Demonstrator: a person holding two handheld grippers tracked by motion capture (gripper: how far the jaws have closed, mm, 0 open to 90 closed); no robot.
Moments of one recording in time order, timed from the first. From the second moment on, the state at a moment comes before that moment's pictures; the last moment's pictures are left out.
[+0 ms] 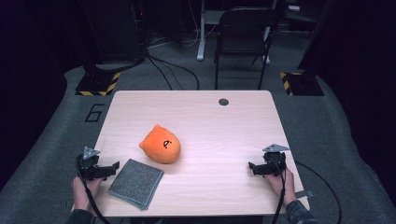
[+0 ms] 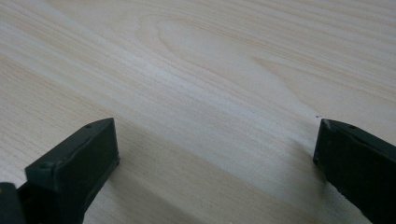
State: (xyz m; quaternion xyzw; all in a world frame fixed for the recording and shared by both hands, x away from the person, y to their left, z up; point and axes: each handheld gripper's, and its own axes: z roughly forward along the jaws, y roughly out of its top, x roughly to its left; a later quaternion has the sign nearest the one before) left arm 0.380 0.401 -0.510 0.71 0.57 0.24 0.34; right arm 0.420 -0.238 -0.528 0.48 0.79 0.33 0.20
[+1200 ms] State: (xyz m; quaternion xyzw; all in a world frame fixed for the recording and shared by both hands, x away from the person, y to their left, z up) left arm 0.409 0.308 -0.448 0.77 0.44 0.19 0.42; right arm 0.421 -0.239 -0.528 0.47 0.79 0.33 0.20
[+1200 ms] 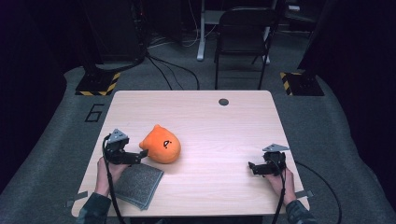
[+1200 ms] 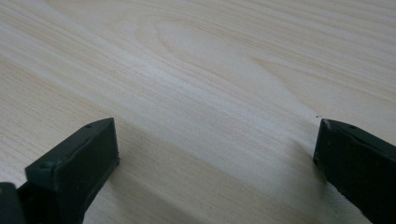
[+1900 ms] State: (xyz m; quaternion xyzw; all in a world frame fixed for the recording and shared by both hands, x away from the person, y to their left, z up) left arm 0.444 0.278 -0.455 0.80 0.42 0.15 0.41; right arm 0.421 -0.238 -0.528 0.48 0.79 0.33 0.20
